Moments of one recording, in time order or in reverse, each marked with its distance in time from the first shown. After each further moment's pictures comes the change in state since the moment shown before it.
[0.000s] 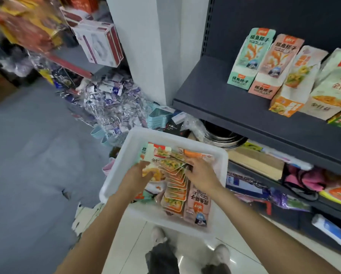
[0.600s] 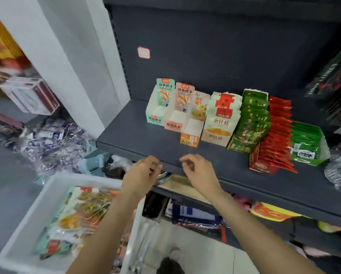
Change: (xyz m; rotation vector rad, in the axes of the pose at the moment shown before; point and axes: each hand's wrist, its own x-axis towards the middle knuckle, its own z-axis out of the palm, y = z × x) left_hand -0.001 0.299 0.071 -0.005 0.224 0.482; right_hand -0.050 0.131 -0.236 0.079 0.428 -0.123
